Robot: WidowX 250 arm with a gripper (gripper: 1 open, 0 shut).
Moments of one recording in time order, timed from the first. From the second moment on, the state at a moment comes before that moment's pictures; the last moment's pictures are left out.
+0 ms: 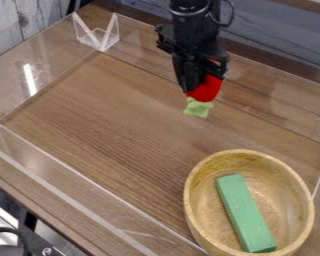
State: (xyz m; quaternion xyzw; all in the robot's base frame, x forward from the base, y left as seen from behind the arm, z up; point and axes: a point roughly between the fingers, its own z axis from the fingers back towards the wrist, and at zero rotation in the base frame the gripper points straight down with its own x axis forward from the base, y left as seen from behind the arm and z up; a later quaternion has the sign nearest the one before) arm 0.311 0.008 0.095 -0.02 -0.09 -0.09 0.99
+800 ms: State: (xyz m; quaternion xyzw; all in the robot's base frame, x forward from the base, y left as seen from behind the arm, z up) arm 0.336 -0.004 0.086 -0.04 -0.09 -0.17 0.98
